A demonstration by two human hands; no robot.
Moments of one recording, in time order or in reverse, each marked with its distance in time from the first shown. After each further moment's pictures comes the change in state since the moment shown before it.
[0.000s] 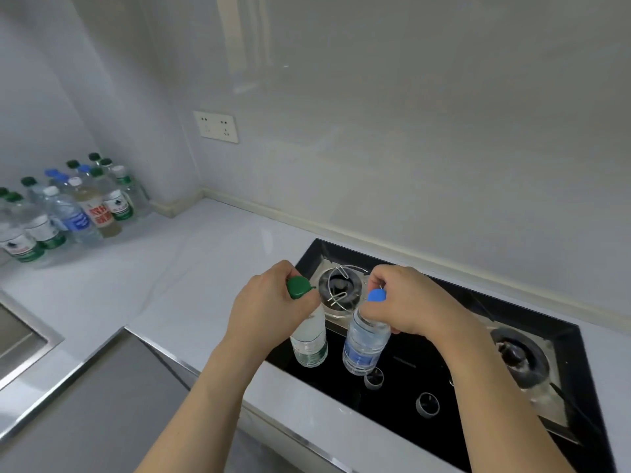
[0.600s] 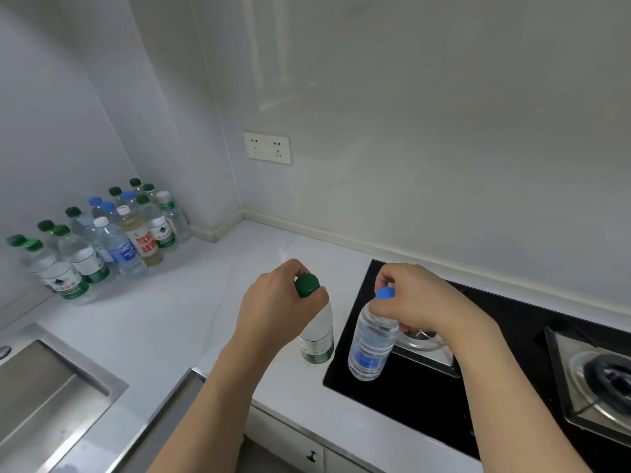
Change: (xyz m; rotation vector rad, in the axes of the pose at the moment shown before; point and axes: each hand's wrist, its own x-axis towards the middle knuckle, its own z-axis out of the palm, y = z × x) left_hand 0.087 -0.143 -0.126 -0.006 -0.012 0.042; right_hand 0.091 -0.174 0.059 0.083 0.038 0.038
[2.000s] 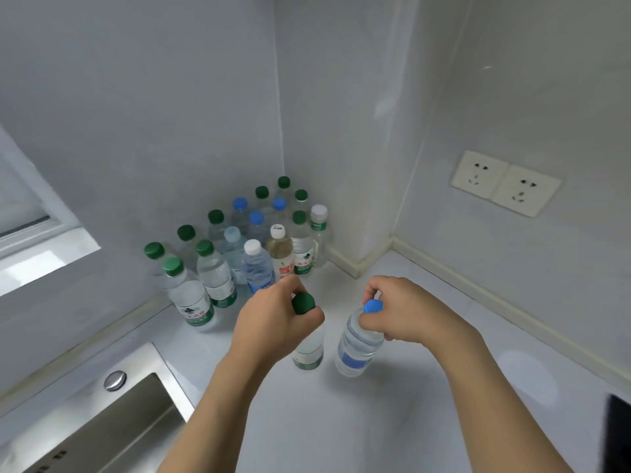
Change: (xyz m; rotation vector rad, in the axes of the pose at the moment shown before) left_hand 0.235 -0.360 -0.182 0.046 0.097 -0.280; right_hand 0.353 -0.327 0.198 -0.121 -0.303 -0.185
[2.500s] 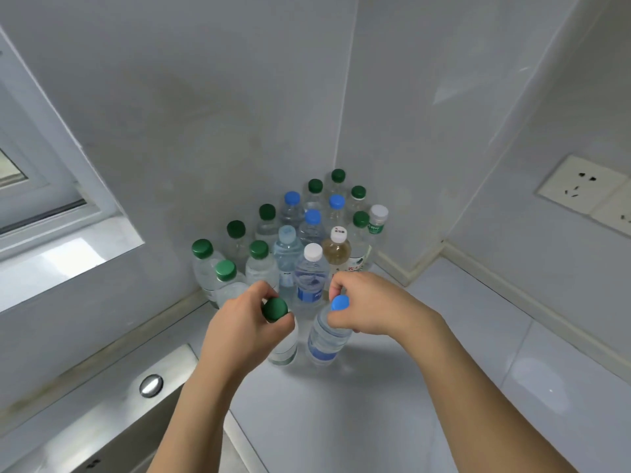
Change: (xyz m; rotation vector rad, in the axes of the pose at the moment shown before) left_hand 0.038 -0.140 -0.053 -0.001 0.062 -0.129; right_hand 0.104 -0.119 0.071 -0.139 -0.125 -0.196
